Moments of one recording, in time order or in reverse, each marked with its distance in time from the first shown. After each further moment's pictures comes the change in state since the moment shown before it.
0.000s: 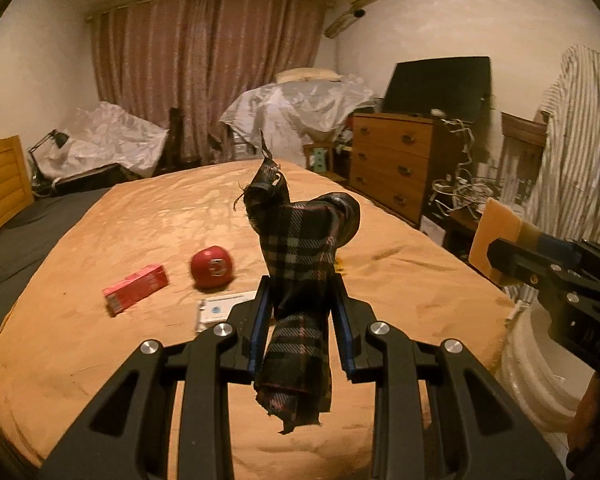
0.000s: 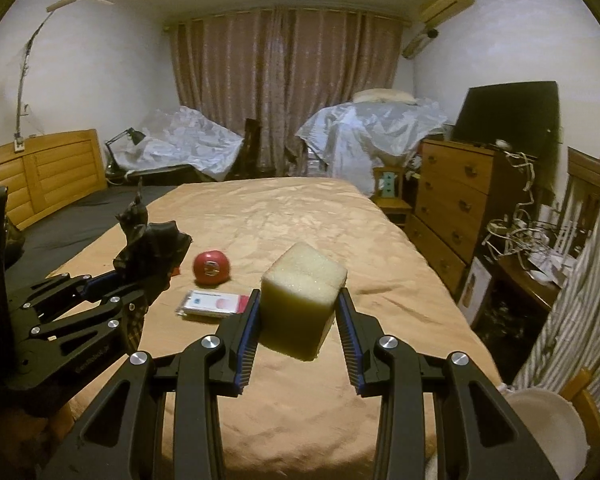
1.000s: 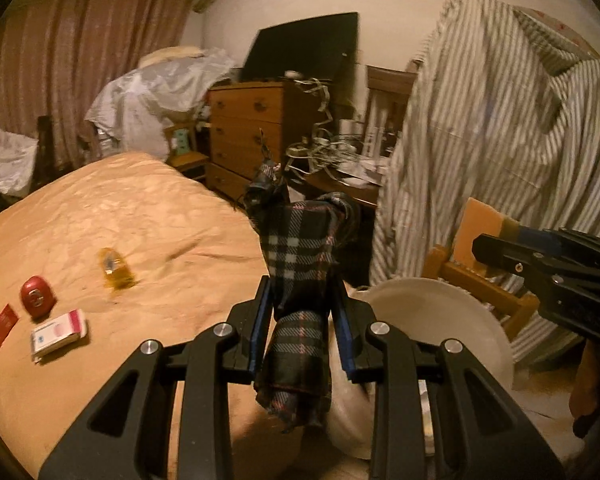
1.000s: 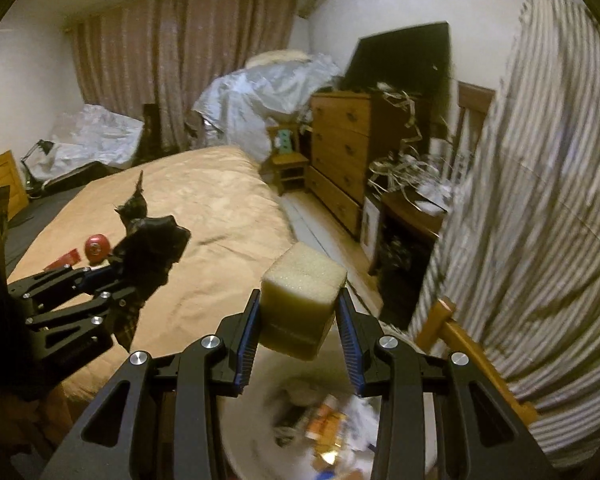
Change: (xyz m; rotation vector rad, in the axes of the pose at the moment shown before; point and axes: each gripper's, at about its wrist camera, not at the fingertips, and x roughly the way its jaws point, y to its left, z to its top) left arm 0.022 -0.205 0.008 0.180 0.118 -0.415; right arm -0.108 -0.255 -0.050 0.188 0.155 -0.276
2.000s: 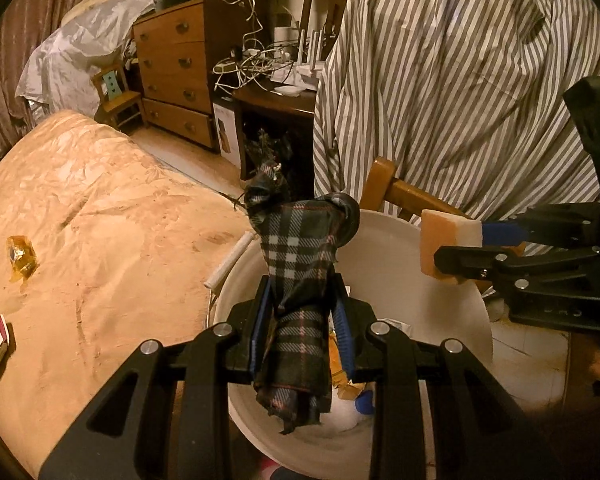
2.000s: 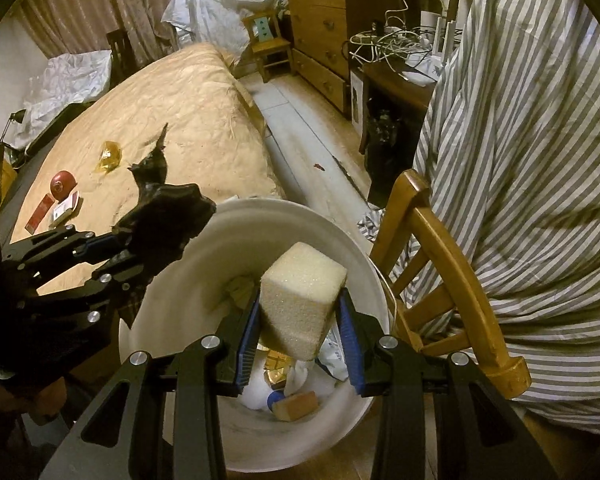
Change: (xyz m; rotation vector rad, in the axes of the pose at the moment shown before) left arm 0.101 -0.083 -0.010 0.105 0.335 -0.138; right arm 0.096 -0.101 -0.040 0.089 0.449 0.048
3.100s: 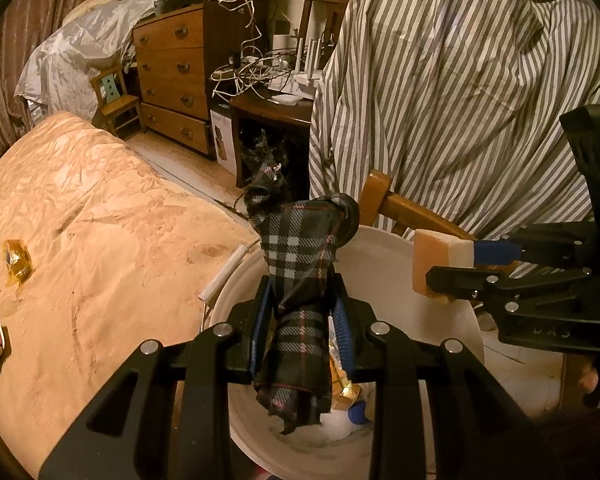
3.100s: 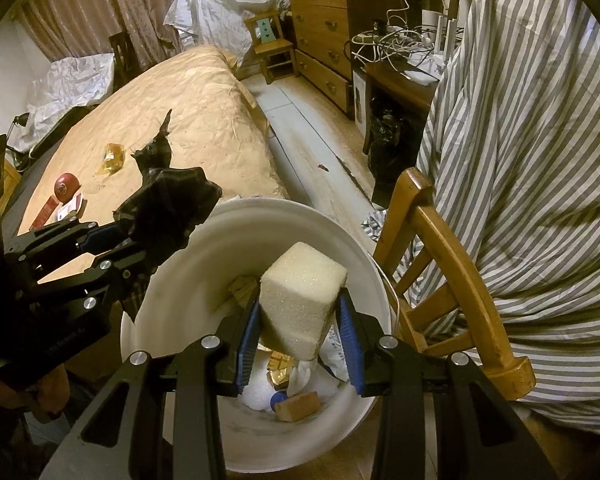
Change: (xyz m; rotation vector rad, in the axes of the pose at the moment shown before) left arm -0.004 -0.004 0.009 -0.010 -0.028 -0.018; right arm -0.001 0.003 -0.003 0.001 -0.003 0.015
